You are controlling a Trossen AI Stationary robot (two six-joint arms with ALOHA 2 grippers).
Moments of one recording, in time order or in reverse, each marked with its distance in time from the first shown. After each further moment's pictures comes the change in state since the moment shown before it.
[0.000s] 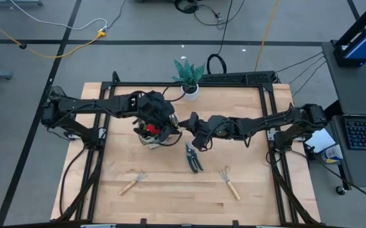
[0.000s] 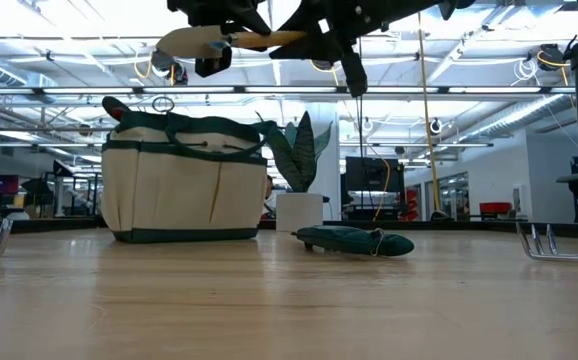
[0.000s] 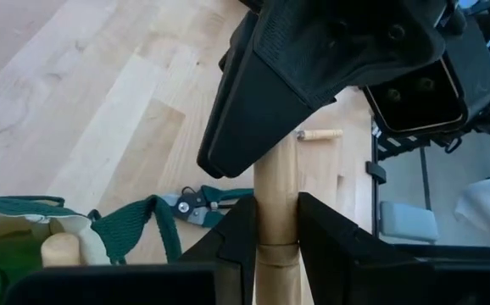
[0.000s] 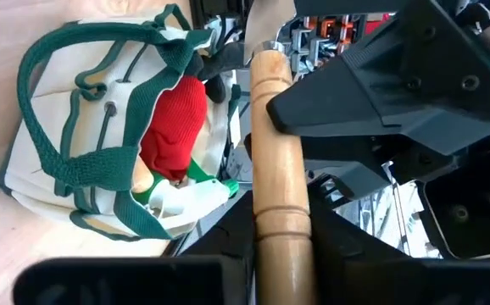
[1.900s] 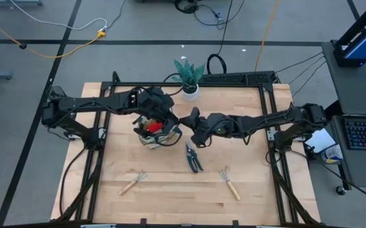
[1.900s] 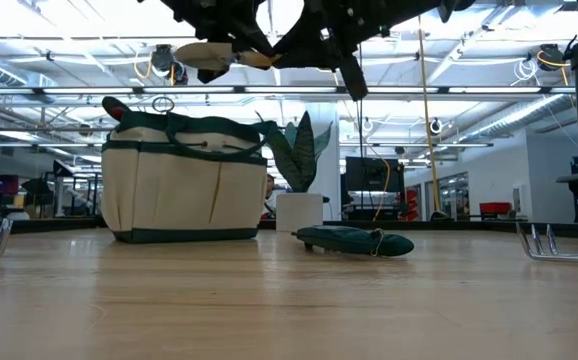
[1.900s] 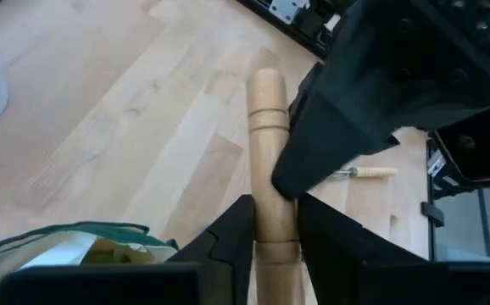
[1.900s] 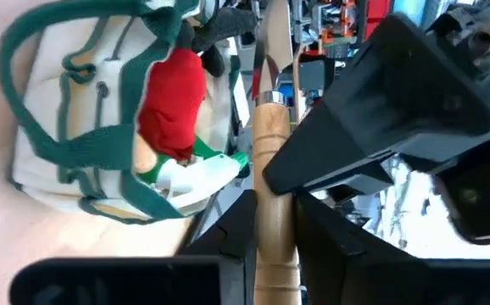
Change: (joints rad) left arm 0.035 0.001 -0.001 0.026 -0.122 0.021; right arm -0.045 -0.001 0.001 -0.073 0.070 0.107
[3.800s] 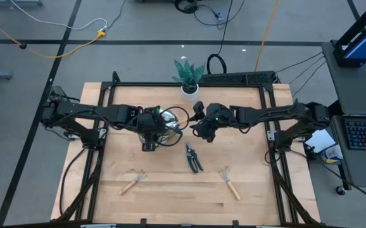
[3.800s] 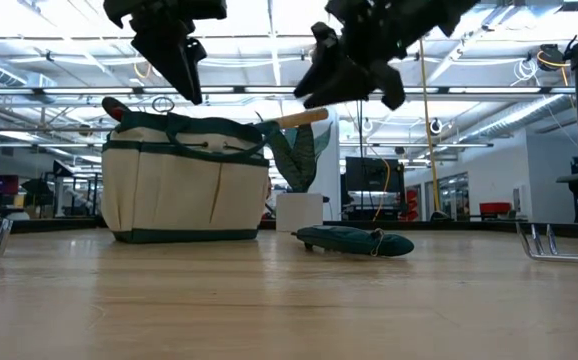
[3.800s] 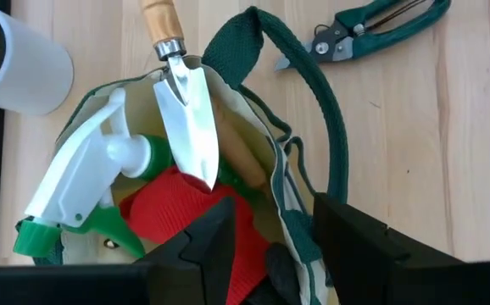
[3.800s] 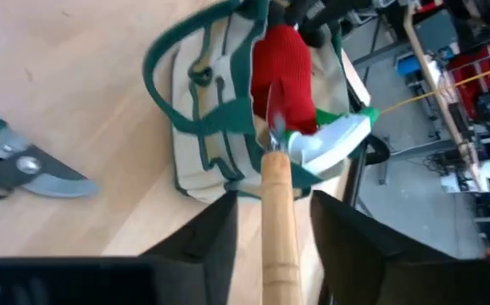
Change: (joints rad) left arm -0.207 -0.002 0.001 -0.454 -0.333 0.484; right arm -0.118 -0.049 -0.001 -0.267 -0.309 0.422
